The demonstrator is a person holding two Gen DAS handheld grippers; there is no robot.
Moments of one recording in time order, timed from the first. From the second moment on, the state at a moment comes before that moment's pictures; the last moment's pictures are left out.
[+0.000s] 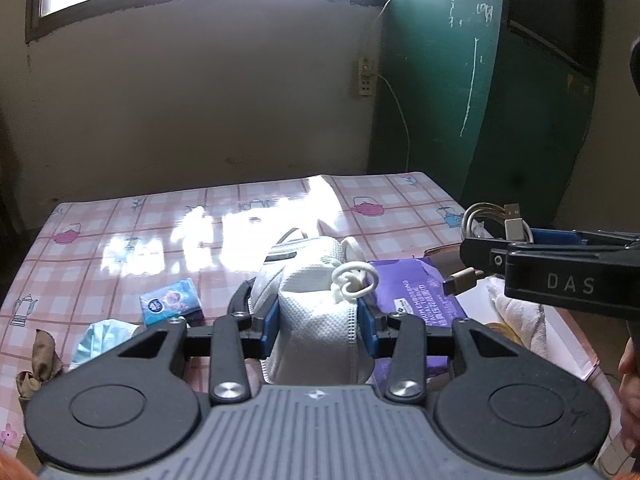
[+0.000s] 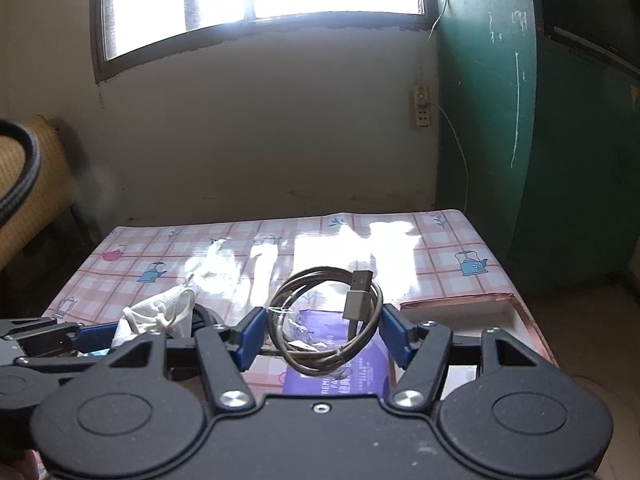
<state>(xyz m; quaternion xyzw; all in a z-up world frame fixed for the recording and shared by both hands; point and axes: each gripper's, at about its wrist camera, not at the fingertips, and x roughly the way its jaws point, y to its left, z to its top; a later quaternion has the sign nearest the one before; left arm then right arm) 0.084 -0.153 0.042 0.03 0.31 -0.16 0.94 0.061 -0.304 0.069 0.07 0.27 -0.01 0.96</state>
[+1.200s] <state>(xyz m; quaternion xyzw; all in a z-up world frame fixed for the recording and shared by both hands) 0.098 -0.270 0.024 0.06 0.32 -0.27 0.91 0.070 -0.420 0.039 0.10 0.31 -0.08 0.94</state>
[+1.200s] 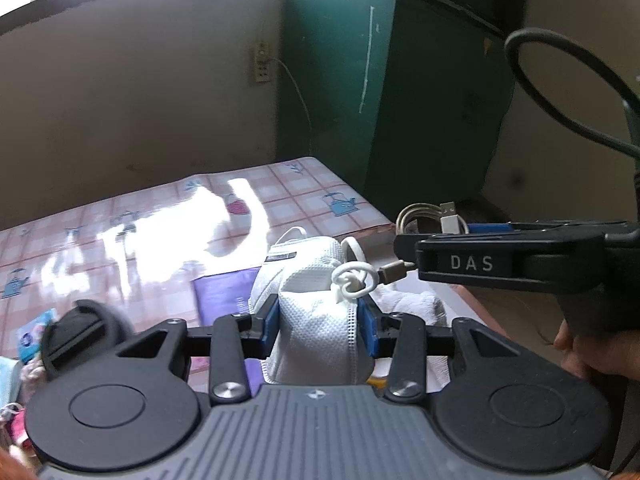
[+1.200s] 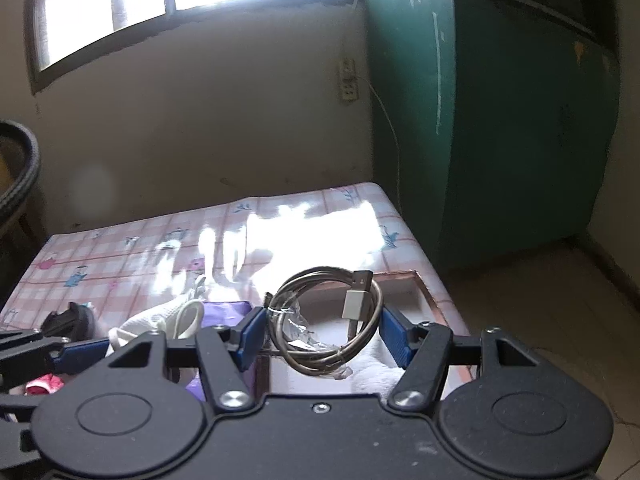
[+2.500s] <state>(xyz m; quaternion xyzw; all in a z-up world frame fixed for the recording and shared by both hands) 0.070 -0.214 0.048 0.02 0.32 -0.15 0.93 0.023 -0.376 0.063 0.05 0.30 -0.07 0.95</state>
